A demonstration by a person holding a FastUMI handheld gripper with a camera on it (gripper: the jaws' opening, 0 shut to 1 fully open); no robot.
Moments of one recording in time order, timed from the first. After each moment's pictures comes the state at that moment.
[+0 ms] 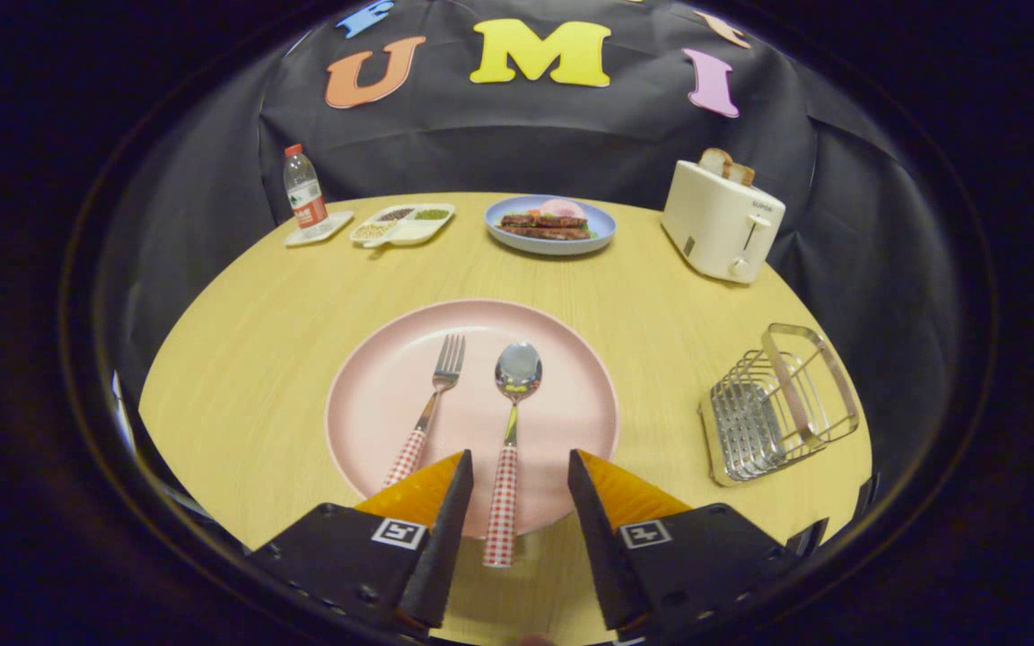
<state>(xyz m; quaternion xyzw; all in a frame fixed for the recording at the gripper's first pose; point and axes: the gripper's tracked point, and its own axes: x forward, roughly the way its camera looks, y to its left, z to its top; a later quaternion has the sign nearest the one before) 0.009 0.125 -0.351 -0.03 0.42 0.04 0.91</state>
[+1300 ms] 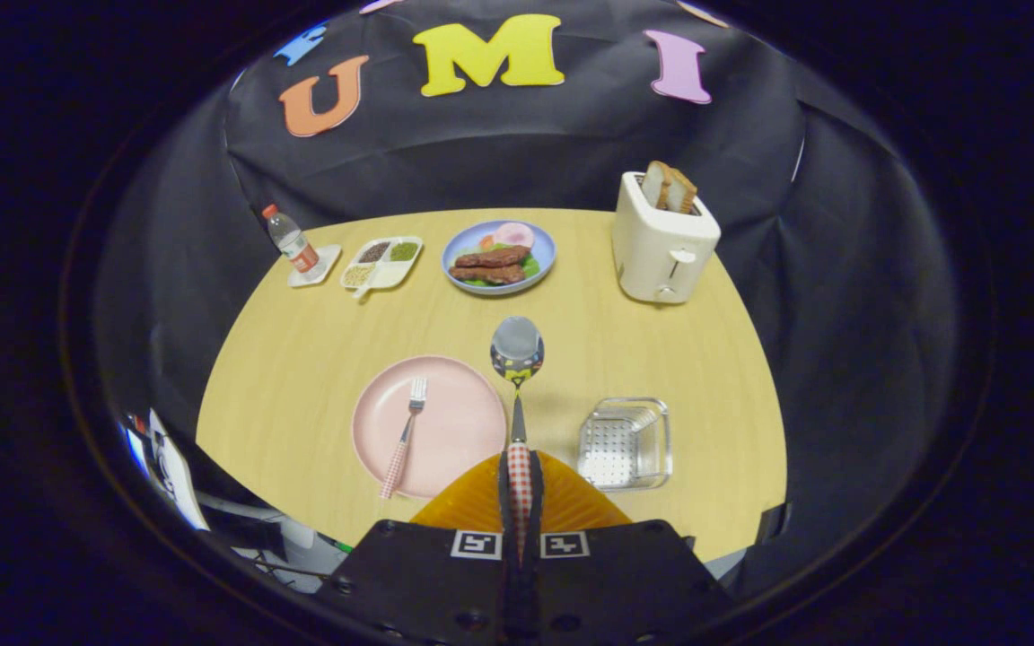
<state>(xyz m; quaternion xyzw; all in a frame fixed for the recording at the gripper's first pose) 0.001 0.005 -0.183 0.00 0.50 0.04 0.86</state>
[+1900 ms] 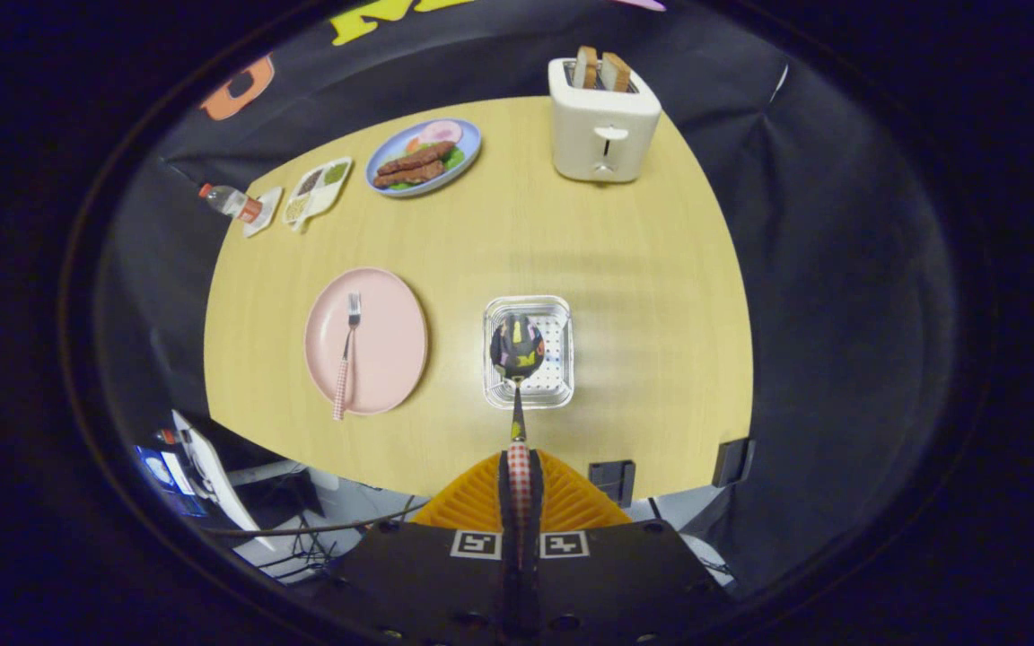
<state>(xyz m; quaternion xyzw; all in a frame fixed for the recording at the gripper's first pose) -0.029 -0.066 -0.208 0.04 0.70 0.02 0.72</state>
